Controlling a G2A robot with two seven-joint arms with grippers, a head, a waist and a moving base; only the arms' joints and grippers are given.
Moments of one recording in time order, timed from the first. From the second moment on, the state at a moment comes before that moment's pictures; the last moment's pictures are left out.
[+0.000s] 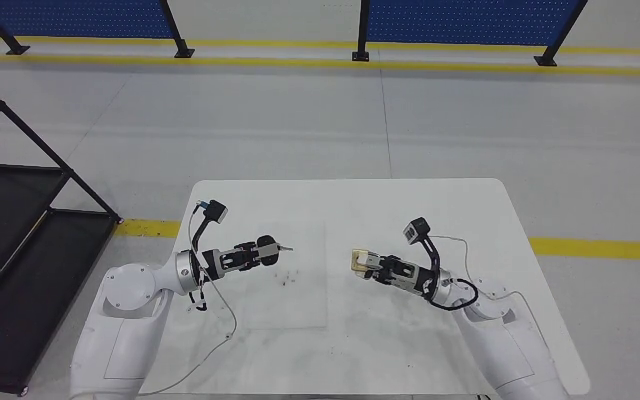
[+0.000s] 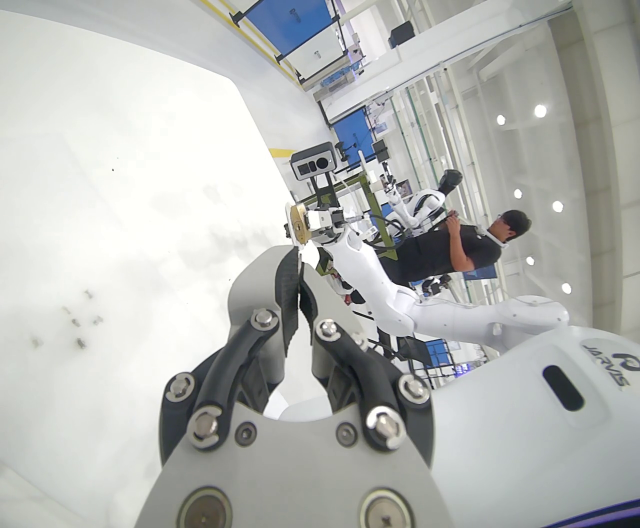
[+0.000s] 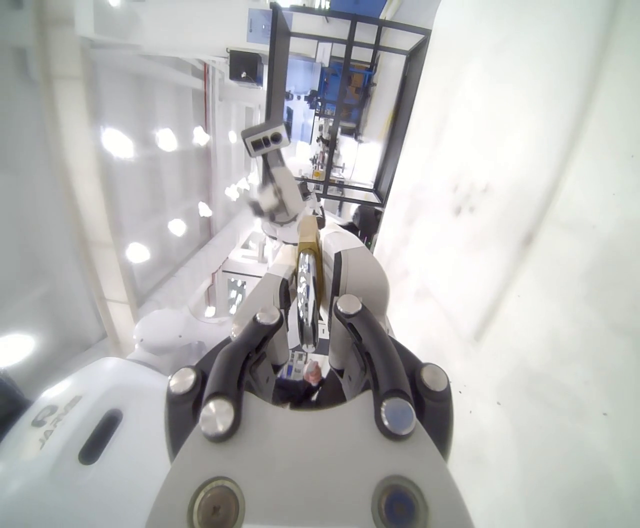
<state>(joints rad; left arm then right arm) 1.58 -1.15 -1.70 -1.77 -0.18 -0.30 -1.18 -1.31 -1.20 1.16 -1.41 0.42 -0.31 1.04</state>
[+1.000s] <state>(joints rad) 1.55 -1.16 -1.53 -1.65 -0.28 -0.33 -1.09 -1.31 -1.20 1.16 -1.41 0.42 -0.31 1.04</state>
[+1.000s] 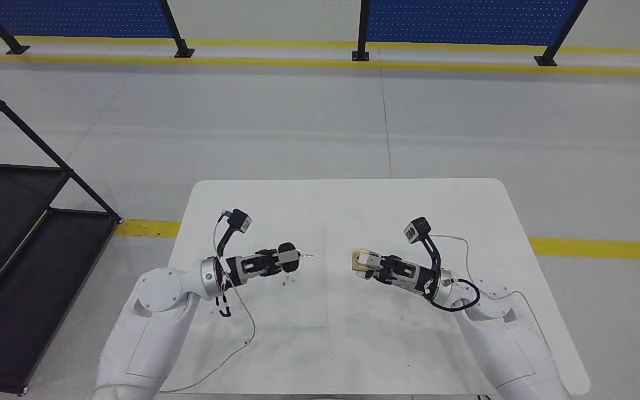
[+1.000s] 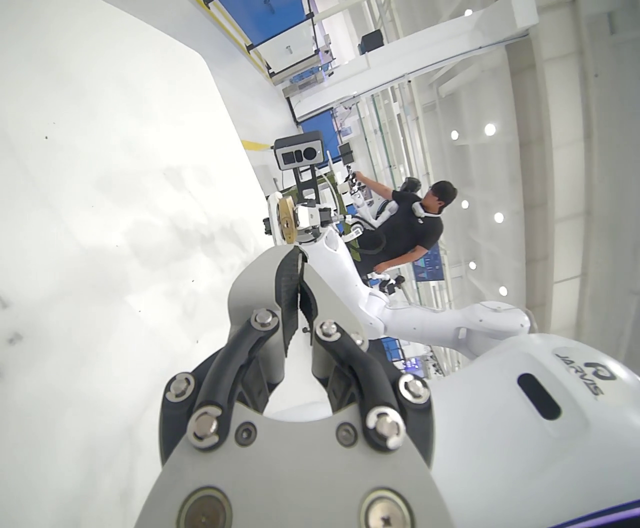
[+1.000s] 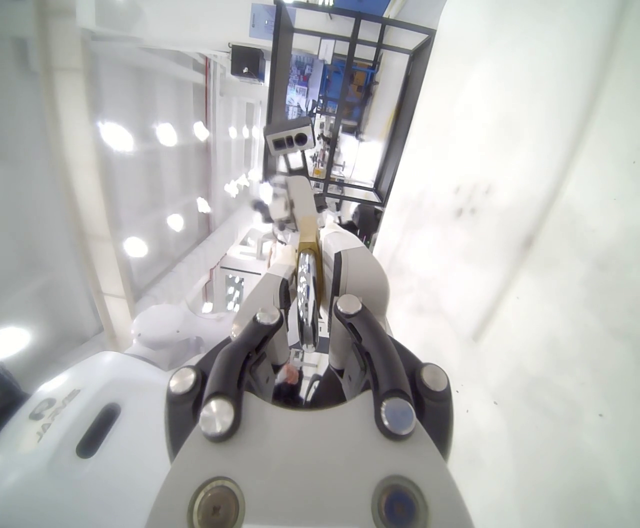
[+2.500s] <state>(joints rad) 1.44 -1.17 -1.30 -1.41 -0.39 -0.53 -1.00 -1.34 -1.20 1.10 -1.51 0.28 -0.28 0.85</state>
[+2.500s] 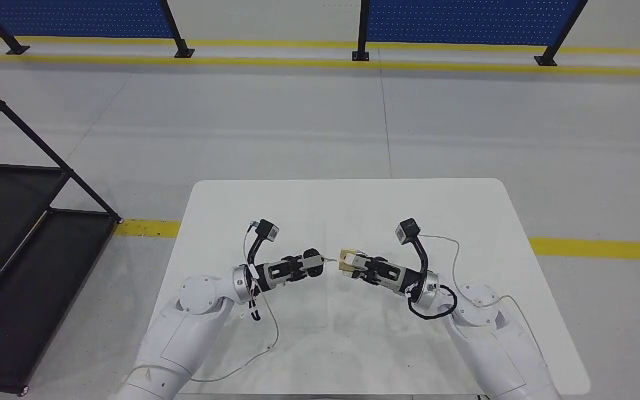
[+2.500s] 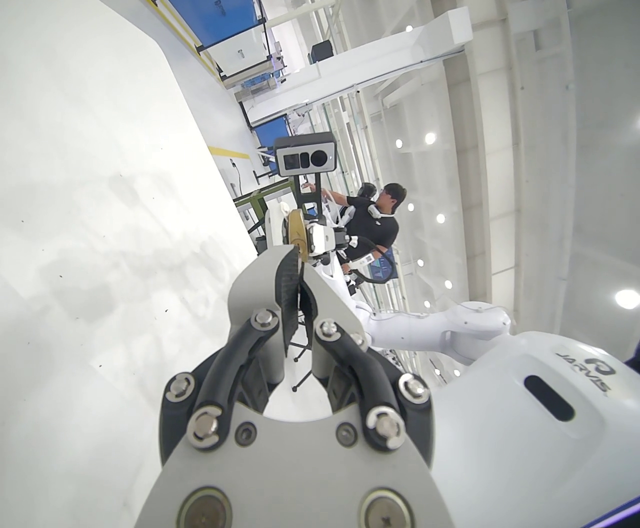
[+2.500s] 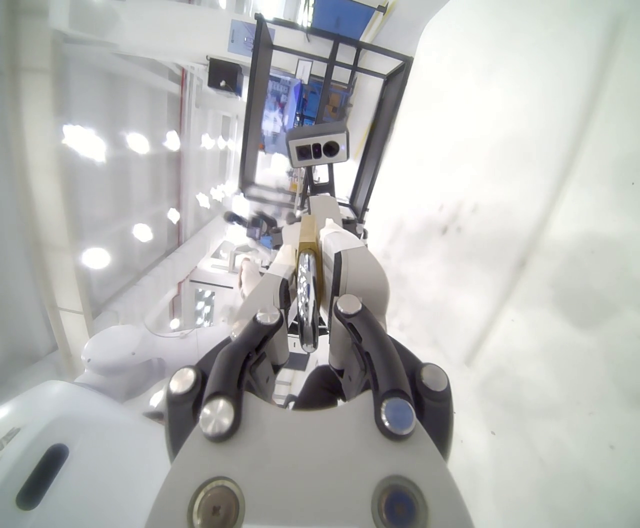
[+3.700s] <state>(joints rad) 1.41 -1.16 -1.25 -1.40 -0.40 -0.52 -0.98 -1.34 -1.20 1.10 -1.51 0.28 -0.28 0.85</state>
